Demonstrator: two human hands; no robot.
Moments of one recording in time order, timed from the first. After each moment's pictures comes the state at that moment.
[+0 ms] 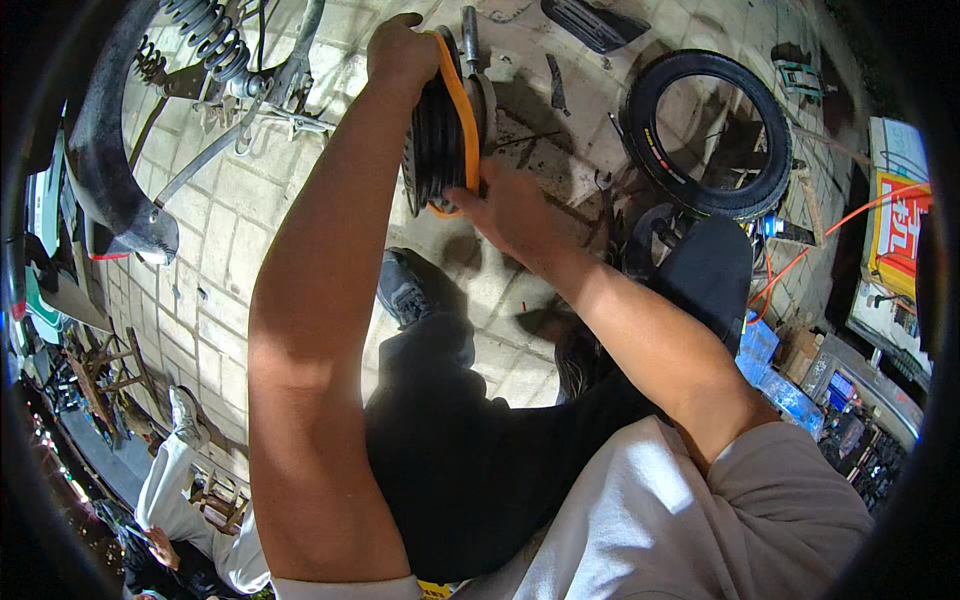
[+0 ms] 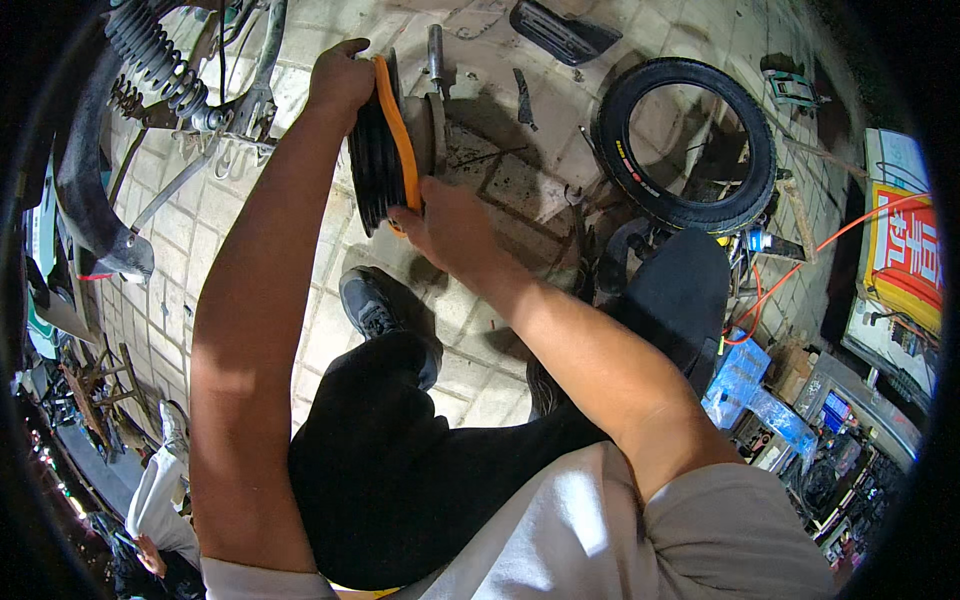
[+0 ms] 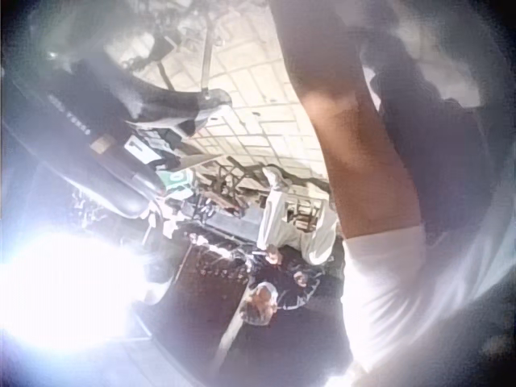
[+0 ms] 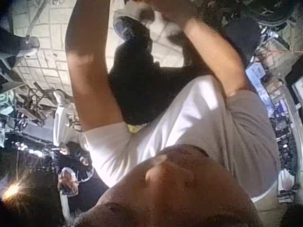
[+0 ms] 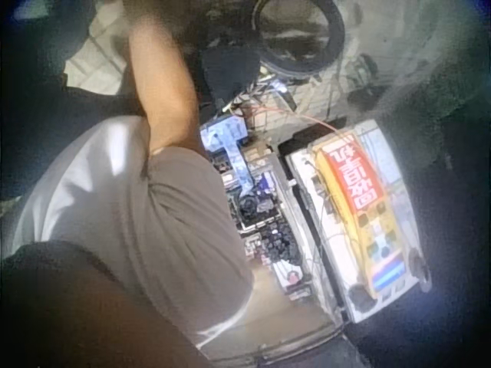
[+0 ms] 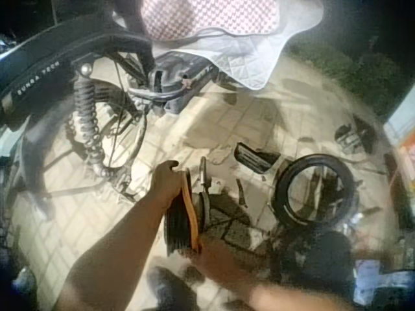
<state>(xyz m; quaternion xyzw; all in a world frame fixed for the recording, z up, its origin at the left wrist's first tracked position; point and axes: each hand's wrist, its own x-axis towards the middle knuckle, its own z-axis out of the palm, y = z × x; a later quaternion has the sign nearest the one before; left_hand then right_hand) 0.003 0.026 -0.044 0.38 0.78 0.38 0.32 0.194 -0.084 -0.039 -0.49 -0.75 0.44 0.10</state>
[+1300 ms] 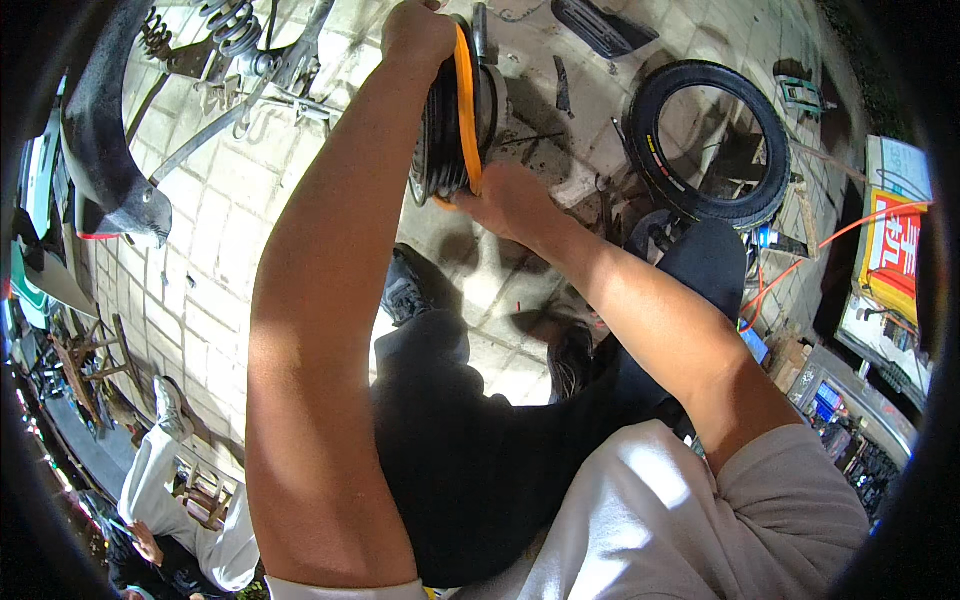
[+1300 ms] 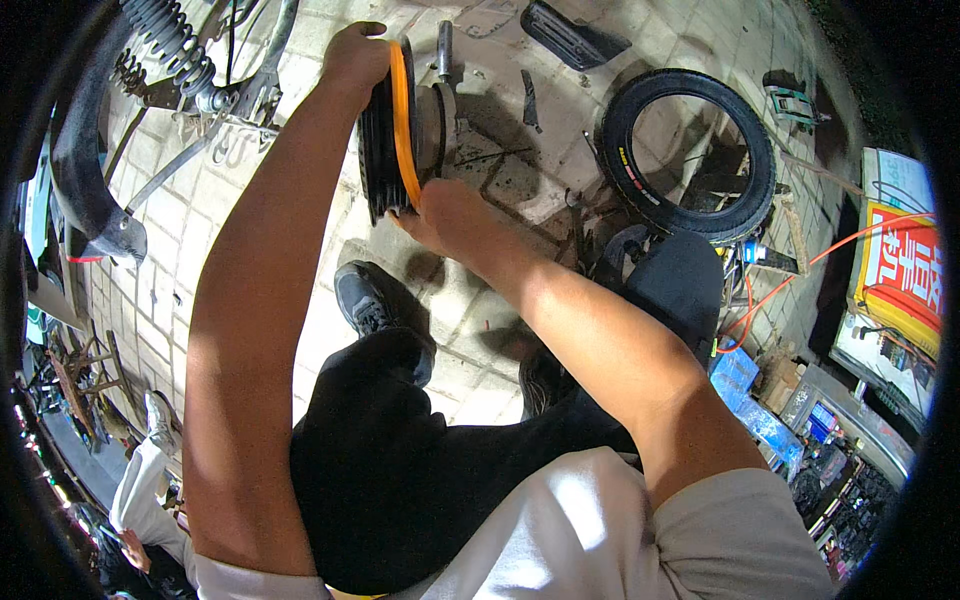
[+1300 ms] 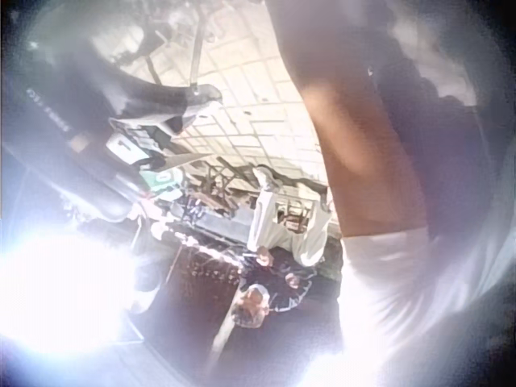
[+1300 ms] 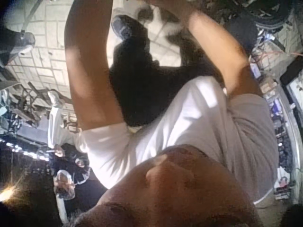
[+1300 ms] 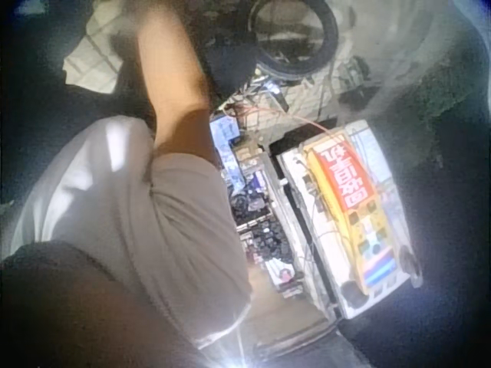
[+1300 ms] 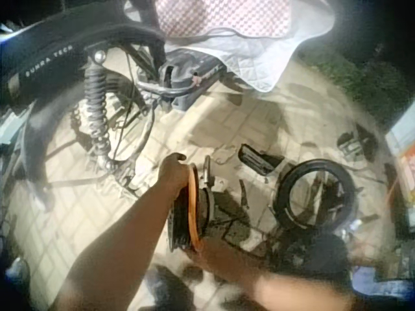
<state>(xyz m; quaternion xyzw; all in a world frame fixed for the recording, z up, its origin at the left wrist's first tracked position) 0.001 0.040 -0.057 0.34 0.78 0.39 0.34 0.186 -0.066 -0.046 -0.42 -0.82 0.36 -0.10</state>
